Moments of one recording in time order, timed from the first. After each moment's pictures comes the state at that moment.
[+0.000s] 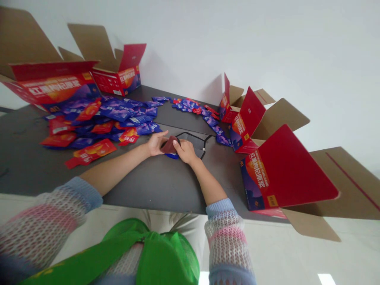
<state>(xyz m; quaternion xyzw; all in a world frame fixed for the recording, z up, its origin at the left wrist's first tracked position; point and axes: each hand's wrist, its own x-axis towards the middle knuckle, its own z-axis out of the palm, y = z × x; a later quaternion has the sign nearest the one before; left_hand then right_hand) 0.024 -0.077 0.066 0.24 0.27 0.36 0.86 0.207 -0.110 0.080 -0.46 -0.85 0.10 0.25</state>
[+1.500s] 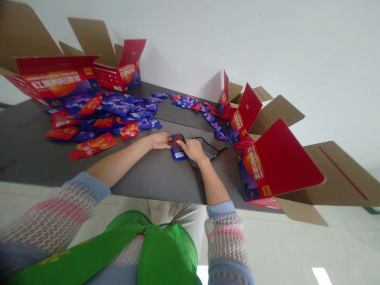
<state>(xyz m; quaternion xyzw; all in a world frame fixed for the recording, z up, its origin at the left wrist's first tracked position) 0.039 -0.062 0.049 0.35 0.34 0.34 0.80 0.230 -0.136 0.101 -0.56 -0.82 -0.01 0.10</state>
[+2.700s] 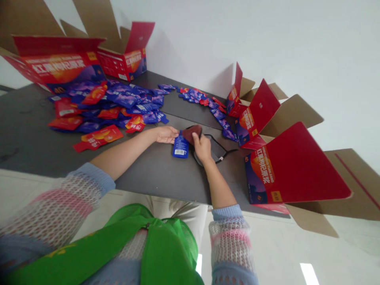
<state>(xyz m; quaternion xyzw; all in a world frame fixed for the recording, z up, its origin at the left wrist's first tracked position) 0.026 -0.064 0.061 0.40 0.35 0.28 0.80 0.235 -0.132 0.080 -0.58 -0.71 0.09 0.38</state>
